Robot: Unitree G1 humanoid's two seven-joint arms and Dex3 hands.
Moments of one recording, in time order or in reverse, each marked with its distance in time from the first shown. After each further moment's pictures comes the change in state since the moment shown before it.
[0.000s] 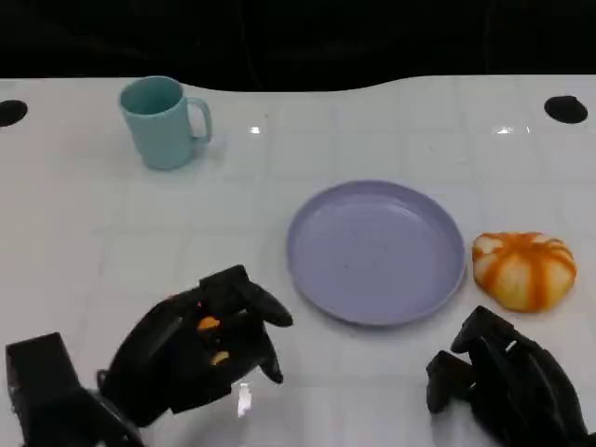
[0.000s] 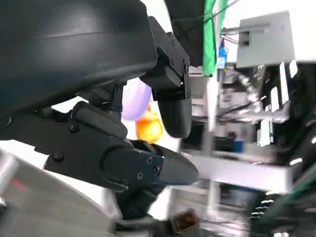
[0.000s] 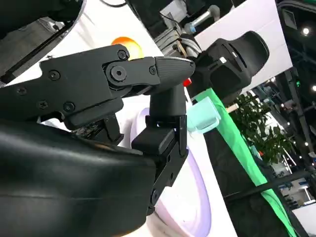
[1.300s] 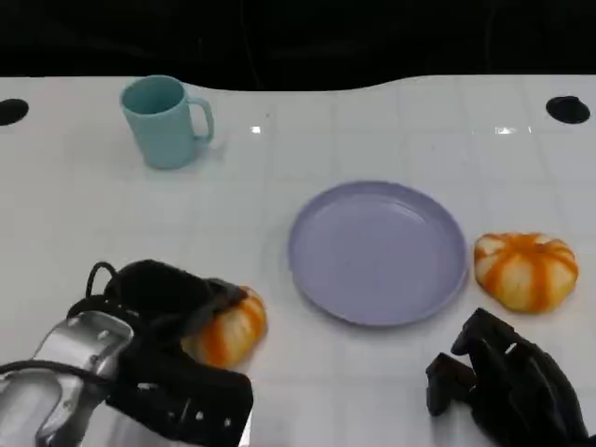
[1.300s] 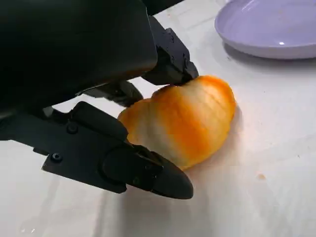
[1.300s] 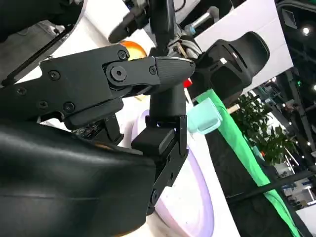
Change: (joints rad) left arm -0.357 0.324 -0.416 0.208 1.234 0.125 0.457; right arm 0.014 0.001 -0.001 -0.024 0.003 0.030 -0.001
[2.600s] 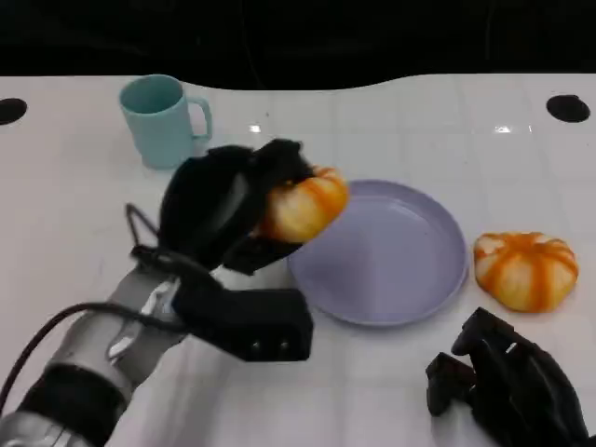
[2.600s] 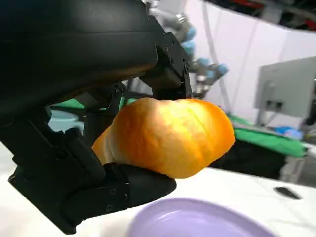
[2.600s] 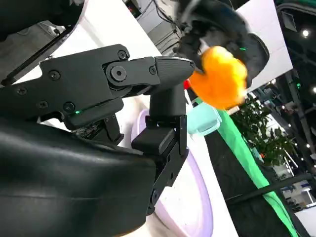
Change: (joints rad) left arm -0.268 -0.213 -0.007 0.318 -0.193 -0.268 0.737; right arm -0.005 -0.001 -0.003 0.010 0.002 -0.013 0.015
